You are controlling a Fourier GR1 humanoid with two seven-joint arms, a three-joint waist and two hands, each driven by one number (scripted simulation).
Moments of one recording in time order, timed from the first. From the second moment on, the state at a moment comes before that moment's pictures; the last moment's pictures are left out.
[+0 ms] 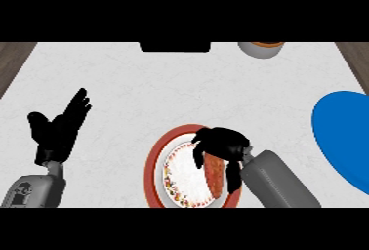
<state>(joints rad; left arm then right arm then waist) -0.16 0.26 0.03 -1.41 0.08 0.04 0.17 -0.46 -0.13 0.49 -1.15 0.90 0.51 -0.32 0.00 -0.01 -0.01</state>
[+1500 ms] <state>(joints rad) -0.14 0.26 0.07 -1.41 0.08 0.02 0.15 -0.28 -0.08 0.00 -1.72 1.24 -0.14 0.46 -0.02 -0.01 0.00</state>
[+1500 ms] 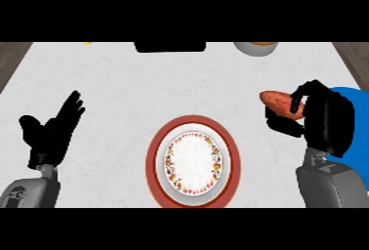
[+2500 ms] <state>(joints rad) -0.15 0.22 0.06 -1.43 0.04 0.02 0.17 -0.19 -0.37 -0.47 -1.44 0.86 -0.20 0.23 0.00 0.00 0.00</state>
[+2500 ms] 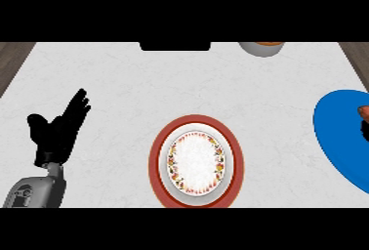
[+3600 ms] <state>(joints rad) -0.14 0.23 0.10 -1.42 0.04 0.00 0.16 -0.24 -0.44 -0.64 -1.28 0.37 -0.02 -0.25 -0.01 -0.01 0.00</state>
